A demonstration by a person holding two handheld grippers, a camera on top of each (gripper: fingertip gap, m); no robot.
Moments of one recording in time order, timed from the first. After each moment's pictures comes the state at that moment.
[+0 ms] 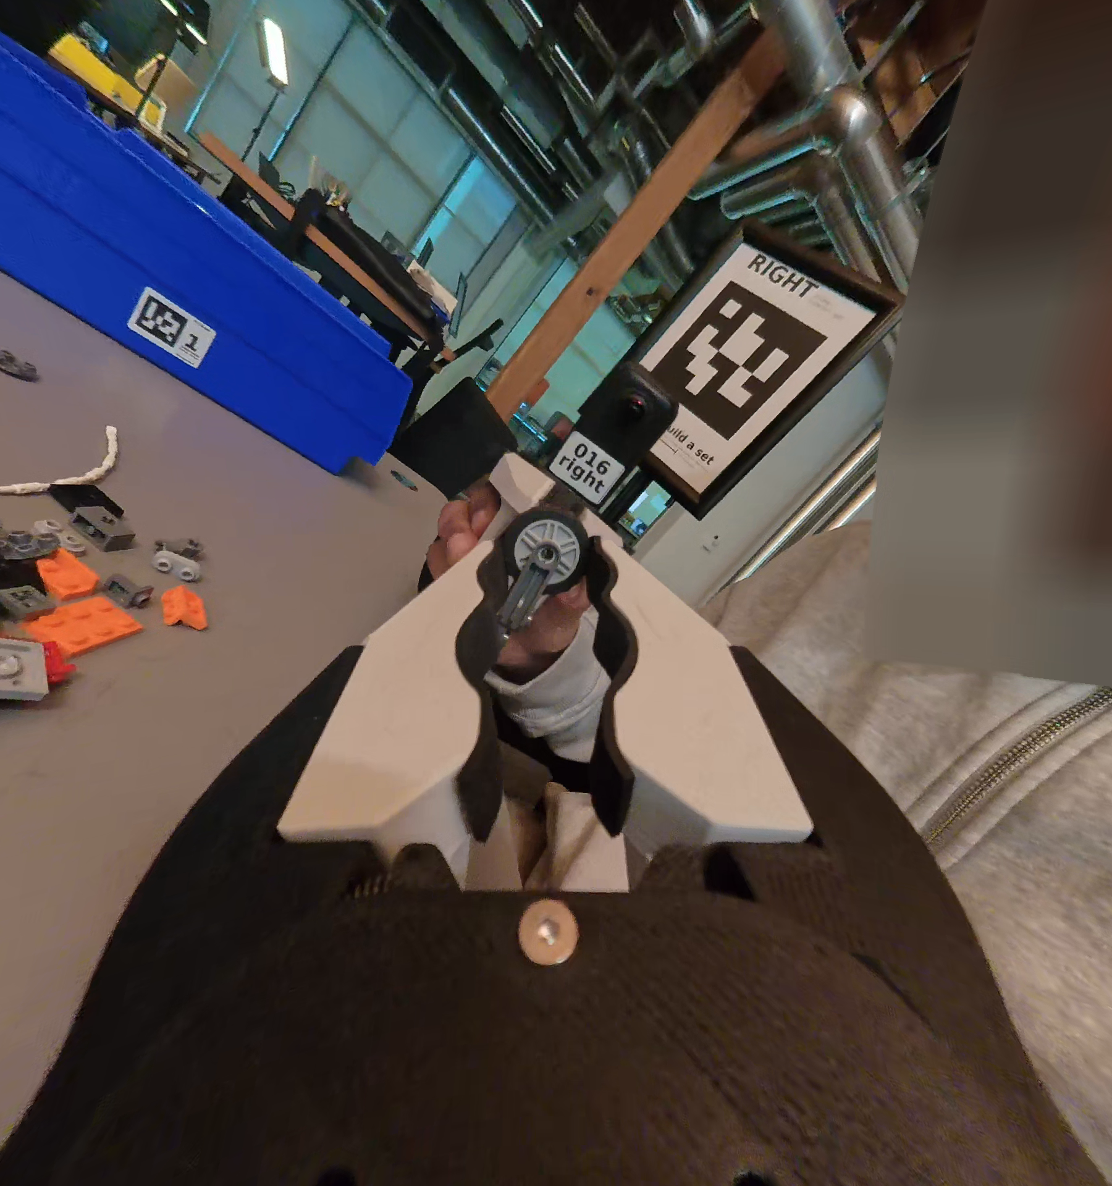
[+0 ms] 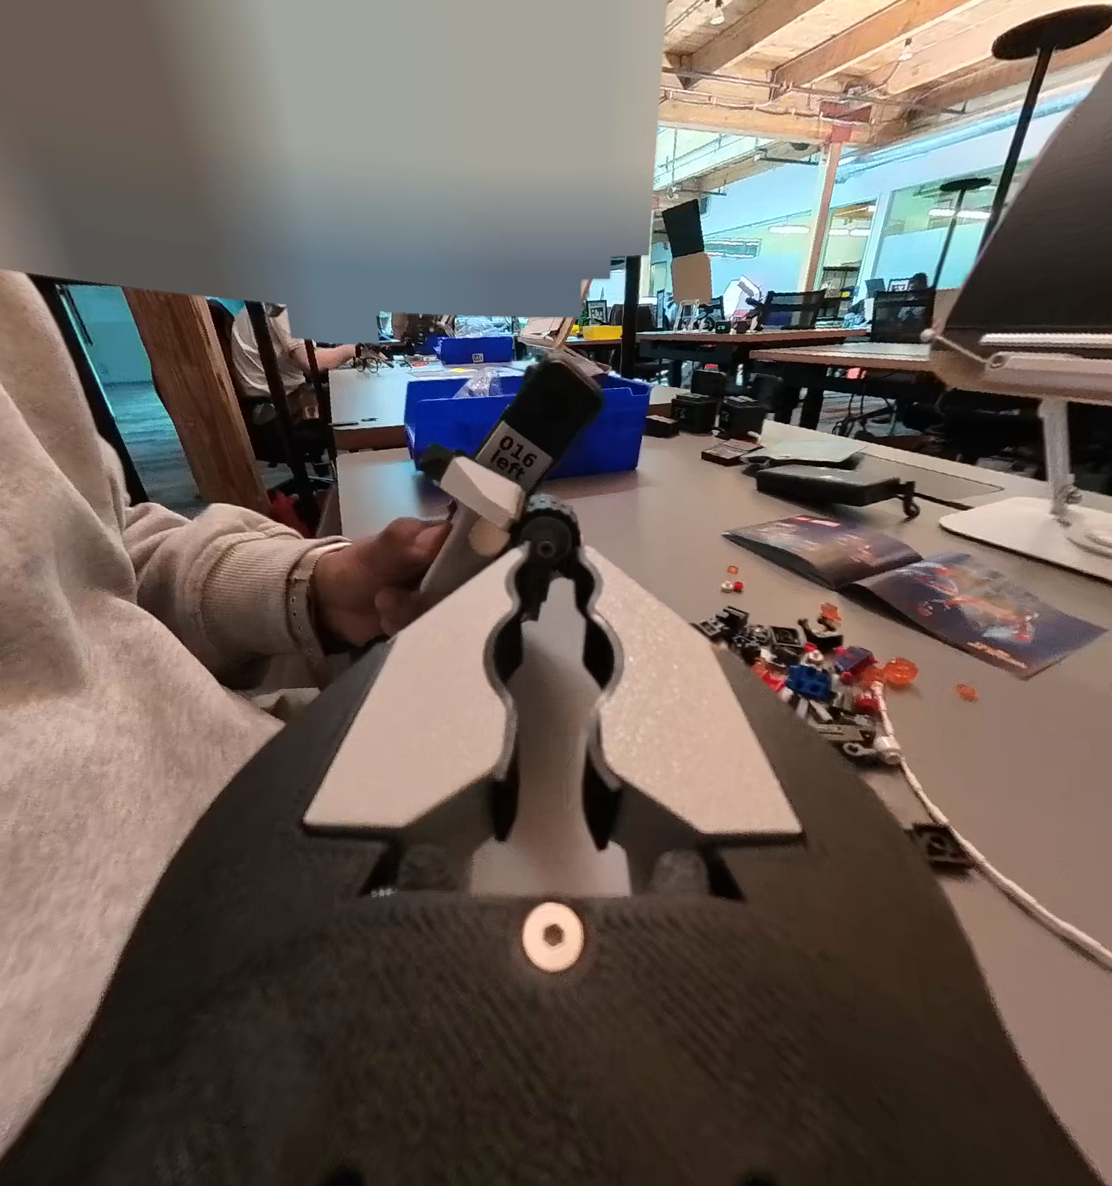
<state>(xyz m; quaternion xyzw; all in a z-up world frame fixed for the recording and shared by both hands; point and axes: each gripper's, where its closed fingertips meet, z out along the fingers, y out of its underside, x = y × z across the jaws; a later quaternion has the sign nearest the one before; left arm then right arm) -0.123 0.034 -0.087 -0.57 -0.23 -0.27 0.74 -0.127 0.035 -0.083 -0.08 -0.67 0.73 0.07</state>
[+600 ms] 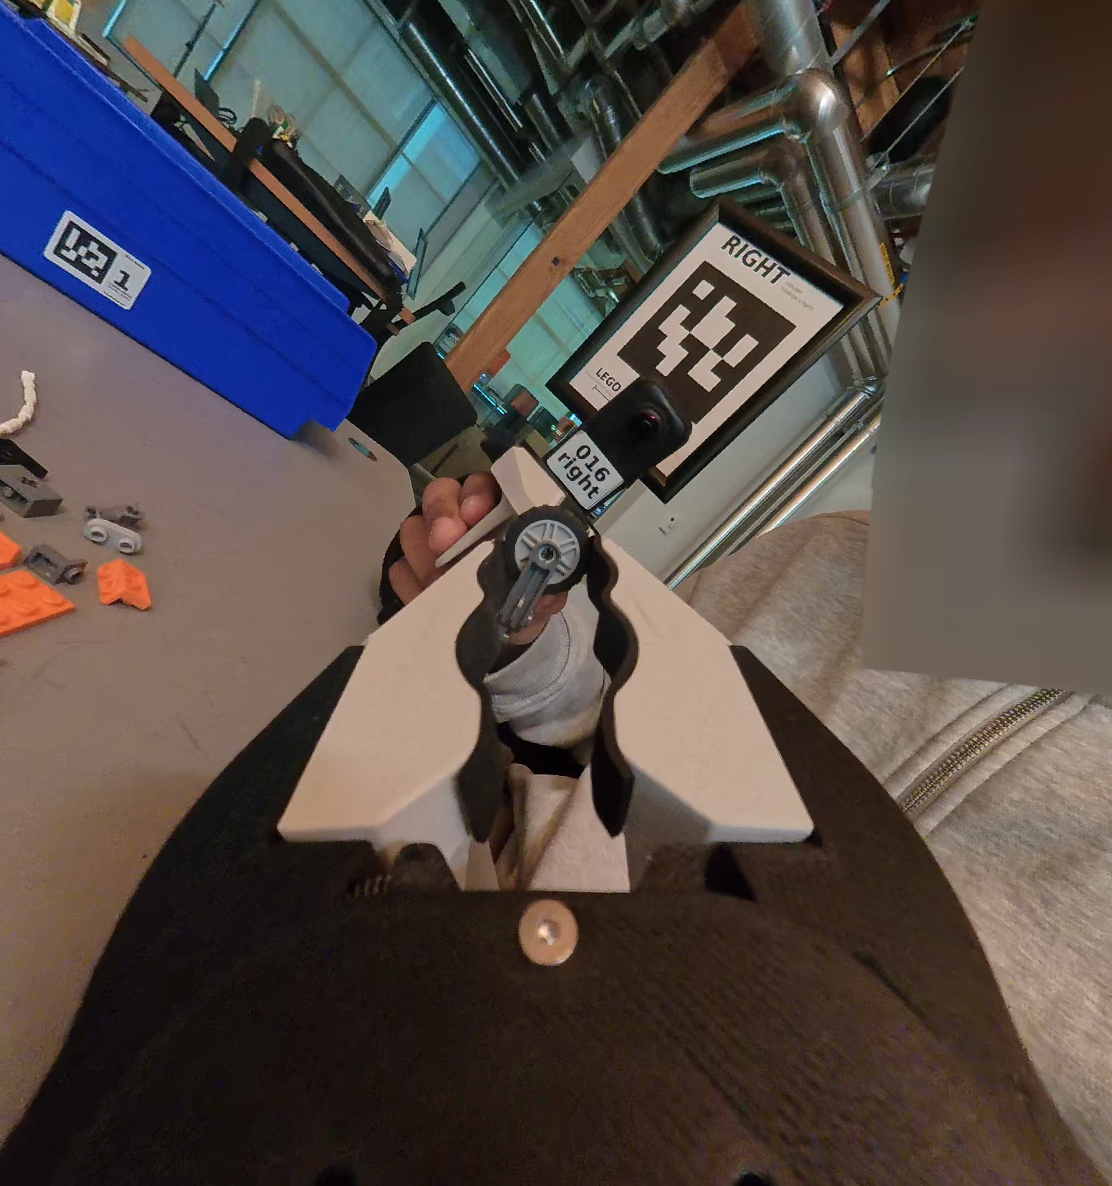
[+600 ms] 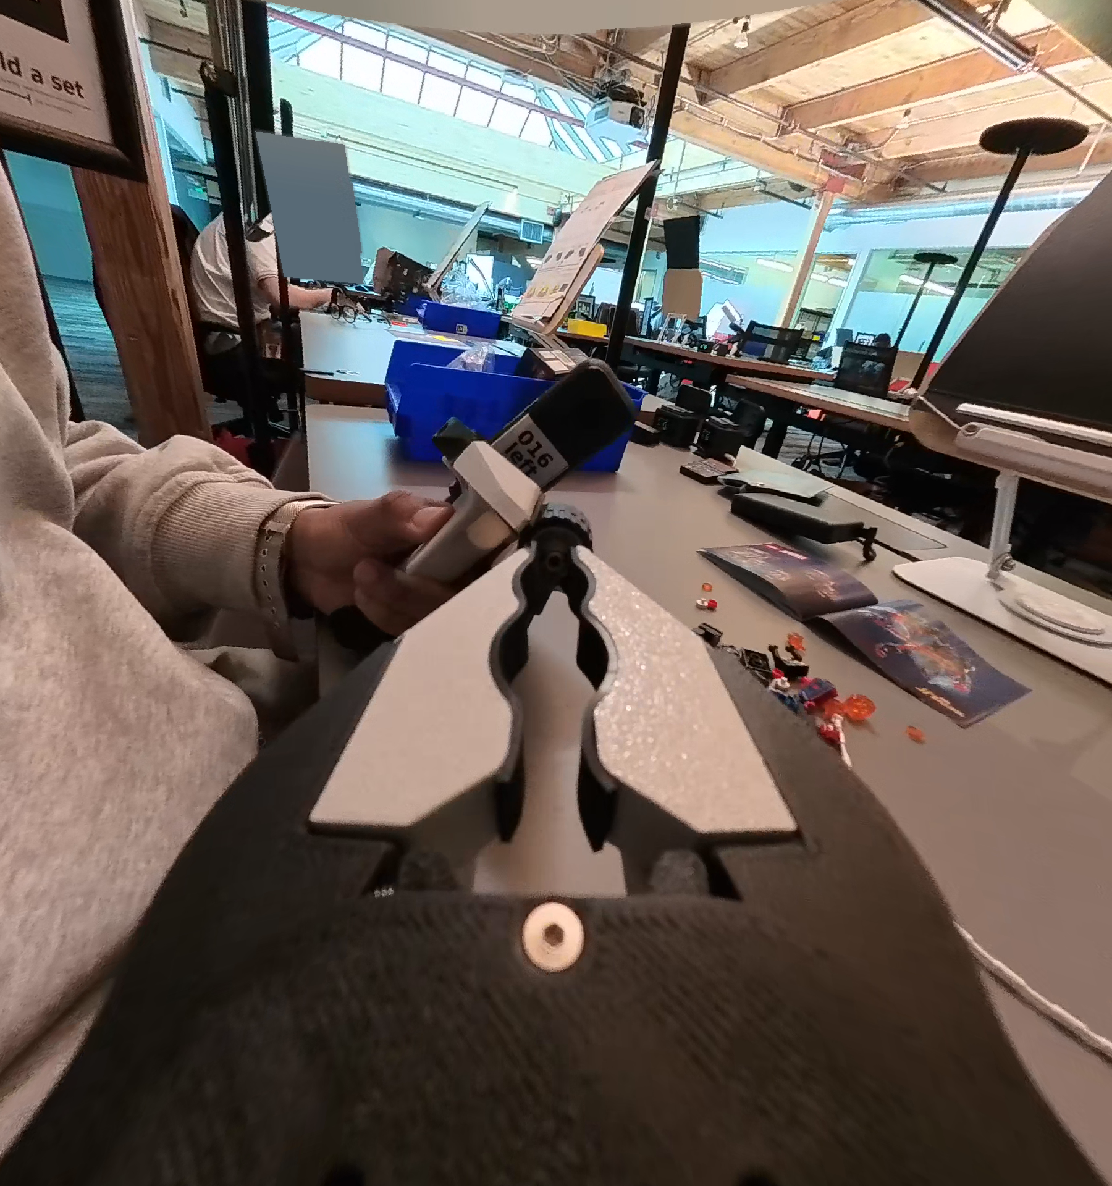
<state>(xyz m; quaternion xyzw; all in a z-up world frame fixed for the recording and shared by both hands) -0.116 0.040 -0.089 -0.57 -0.22 -0.31 0.72 -0.119 0.029 -0.087 -0.03 -0.68 0.71 0.14</state>
